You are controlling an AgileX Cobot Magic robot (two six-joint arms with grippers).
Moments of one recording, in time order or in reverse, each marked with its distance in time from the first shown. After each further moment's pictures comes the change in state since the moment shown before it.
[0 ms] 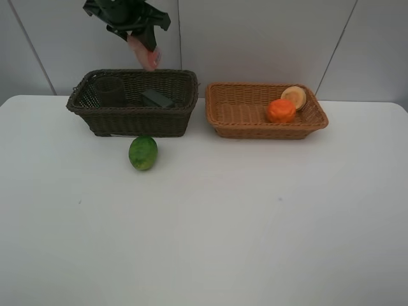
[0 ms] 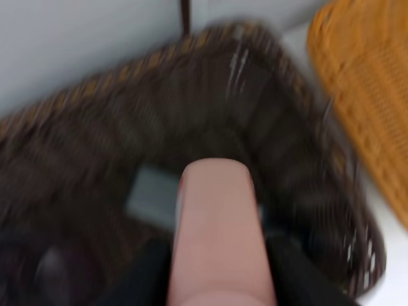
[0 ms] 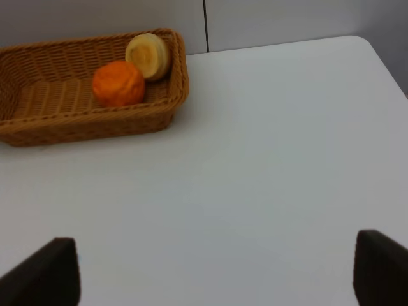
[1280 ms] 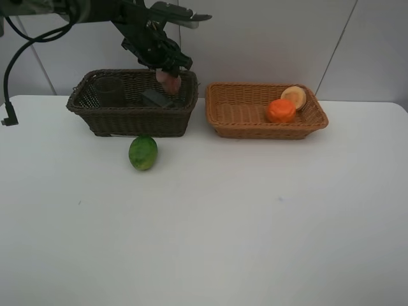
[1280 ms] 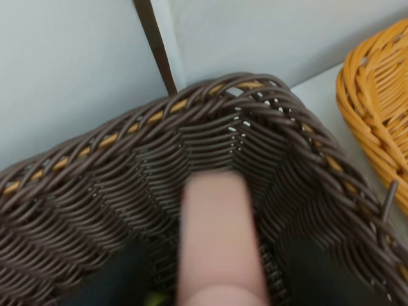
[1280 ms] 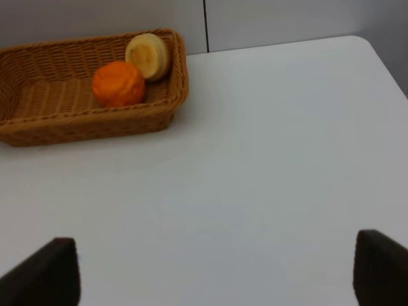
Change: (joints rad) left arm -0.034 0.216 -0.021 0.052 -0.282 0.004; right arm 0.000 0.000 0.000 0.000 0.000 0.000
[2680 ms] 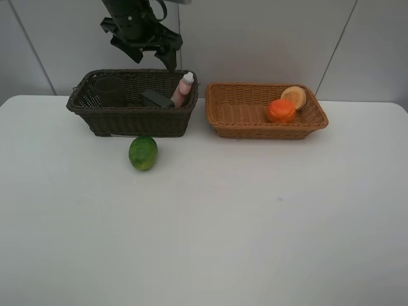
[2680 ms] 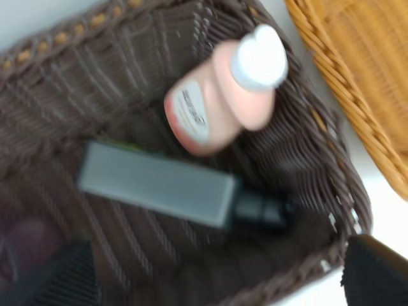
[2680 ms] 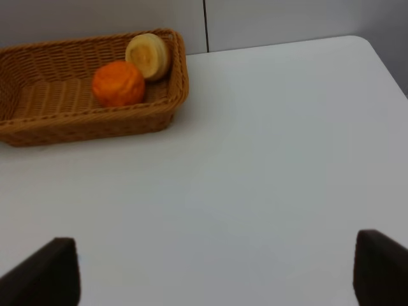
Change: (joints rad) left arm -0.003 -0.170 -0.007 -0.046 0.402 -0.004; right arm 0.000 0.000 0.000 0.000 0.000 0.000
